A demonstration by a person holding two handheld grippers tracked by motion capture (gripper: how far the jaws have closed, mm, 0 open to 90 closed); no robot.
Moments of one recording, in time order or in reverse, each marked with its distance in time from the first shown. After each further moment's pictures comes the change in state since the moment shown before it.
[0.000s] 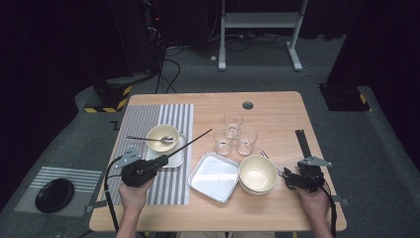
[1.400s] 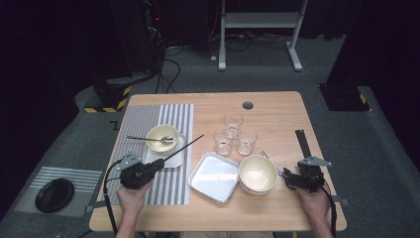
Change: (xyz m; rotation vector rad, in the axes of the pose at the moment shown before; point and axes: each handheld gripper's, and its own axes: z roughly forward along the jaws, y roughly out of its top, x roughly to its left) left arm 0.012 -0.019 0.006 0.033 0.082 -0.014; right arm 0.001 0.000 0.000 0.007 0.003 0.008
